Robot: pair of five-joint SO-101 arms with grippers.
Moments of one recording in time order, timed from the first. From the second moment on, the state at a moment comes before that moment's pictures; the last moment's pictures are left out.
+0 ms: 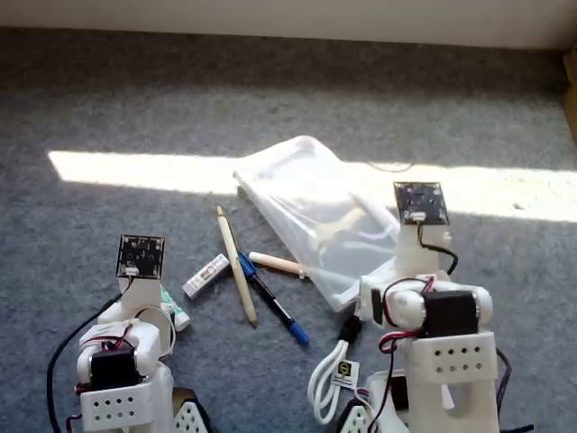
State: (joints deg) left arm -14.2 -103.3 96.0 77.0 -4.9; right arm -8.4 -59.3 48.4 88.1 -1.5
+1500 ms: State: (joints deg) left arm -14.2 -103.3 96.0 77.0 -4.9; right arm -21.4 -58.2 74.8 64.7 -15.0
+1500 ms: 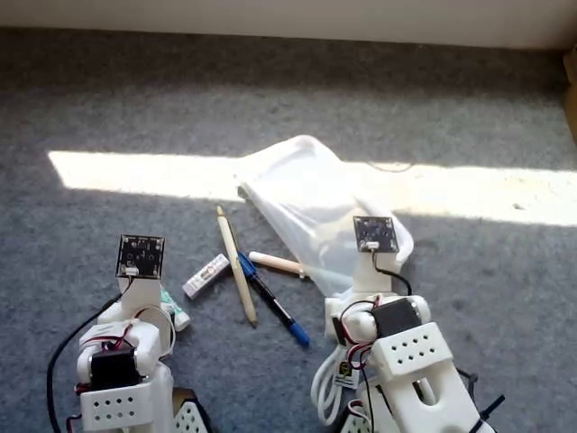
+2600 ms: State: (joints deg) left arm -14.2 -103.3 96.0 77.0 -4.9; right arm -18.3 -36.2 70.7 62.7 -15.1
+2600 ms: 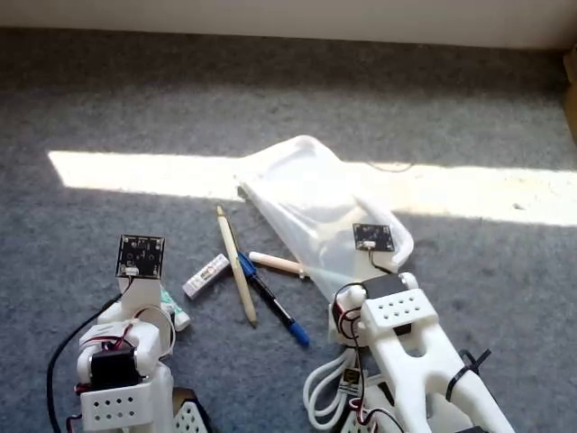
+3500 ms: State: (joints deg) left arm -14.2 -103.3 96.0 77.0 -4.9; right arm -17.7 -43.6 66.0 66.2 -4.8
